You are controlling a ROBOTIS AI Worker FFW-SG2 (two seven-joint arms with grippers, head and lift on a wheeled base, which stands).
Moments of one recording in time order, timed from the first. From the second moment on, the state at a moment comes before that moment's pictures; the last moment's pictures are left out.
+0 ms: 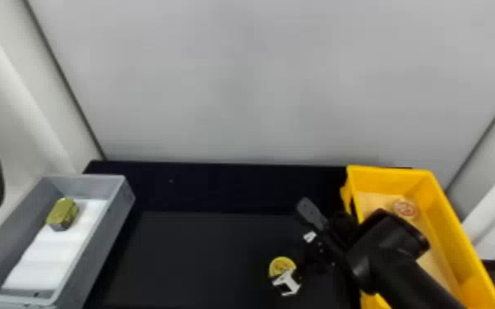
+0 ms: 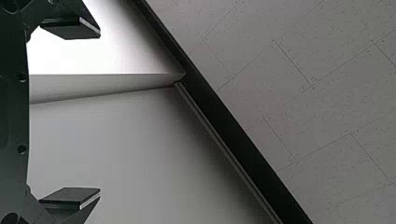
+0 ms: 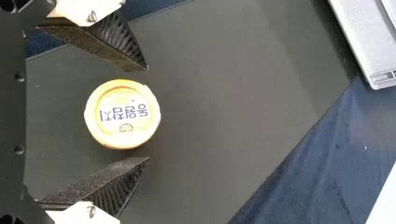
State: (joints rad) left arm -0.27 0.29 0.17 -2.27 -0.33 -0.07 0.23; right arm -0.46 -0.10 0.51 -0.89 0.28 0.56 0.82
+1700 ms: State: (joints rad) left arm -0.24 0.31 0.18 -2.29 -0.33 -0.03 0.22; right arm -0.35 -0.22 0.22 -1.64 0.69 1.05 1.04
